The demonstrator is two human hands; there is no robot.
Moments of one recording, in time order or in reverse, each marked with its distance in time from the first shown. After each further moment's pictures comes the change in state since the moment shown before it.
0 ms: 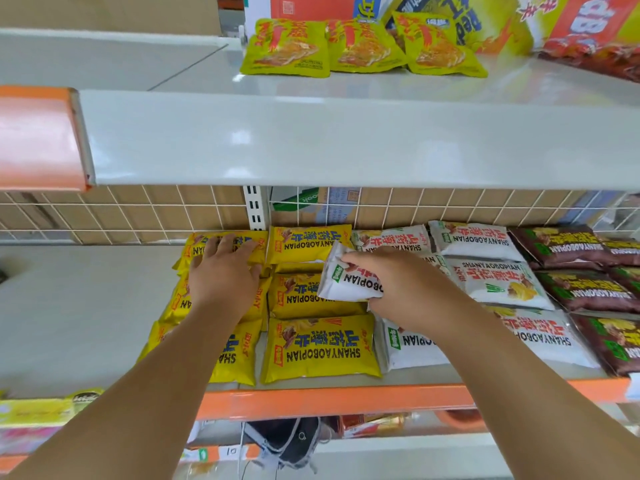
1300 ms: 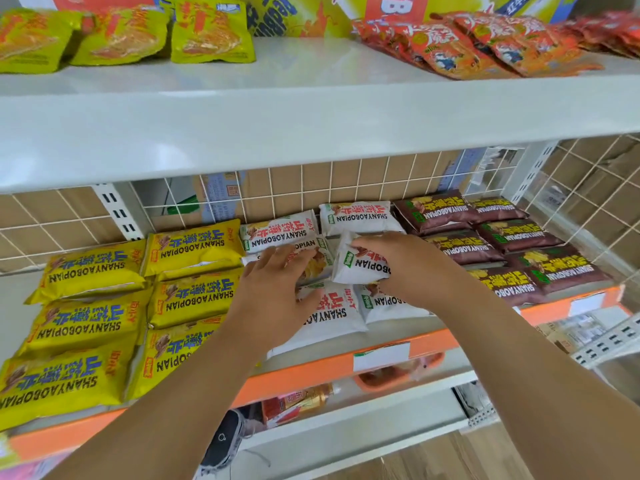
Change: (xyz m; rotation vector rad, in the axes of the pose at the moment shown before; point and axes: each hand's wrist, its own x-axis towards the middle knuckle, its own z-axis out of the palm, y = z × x) left_hand -0.080 0.227 -0.013 -0.185 -0.135 0.551; right_hand -0.091 0.165 -0.040 -0.119 0.048 0.195
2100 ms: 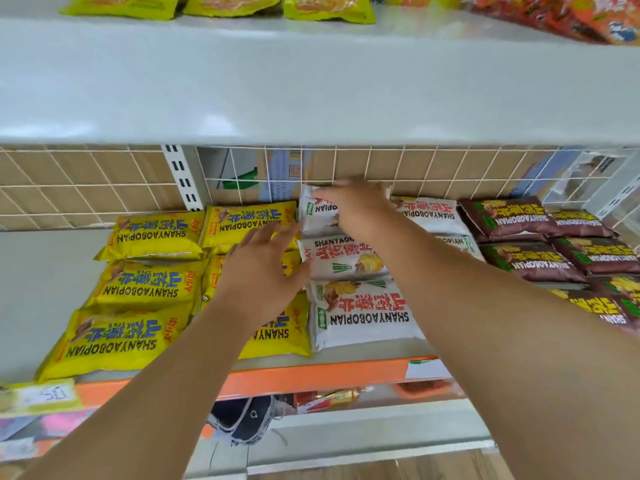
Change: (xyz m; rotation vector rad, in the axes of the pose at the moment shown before) left_hand -0.020 -0.083 -0.018 -0.119 0.115 -0.257; right_hand 0.168 -0.106 0.033 -0.047 0.088 -0.175
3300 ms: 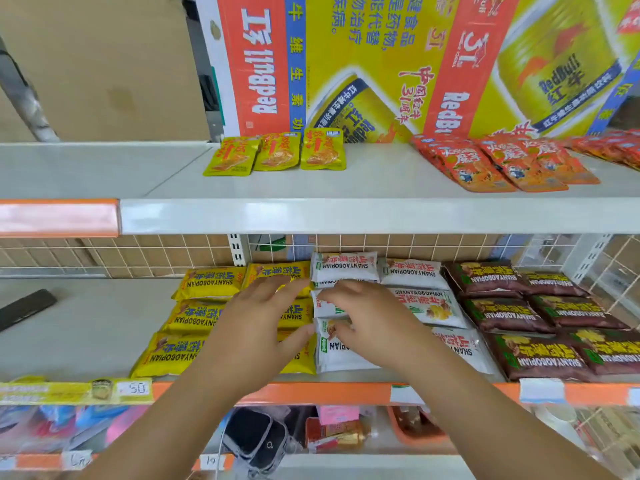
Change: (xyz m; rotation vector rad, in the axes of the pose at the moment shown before) left_hand -0.113 0.071 -0.128 0.073 0.067 0.129; right_hand -0.197 -0.060 -0.089 0.139 0.050 -0.246
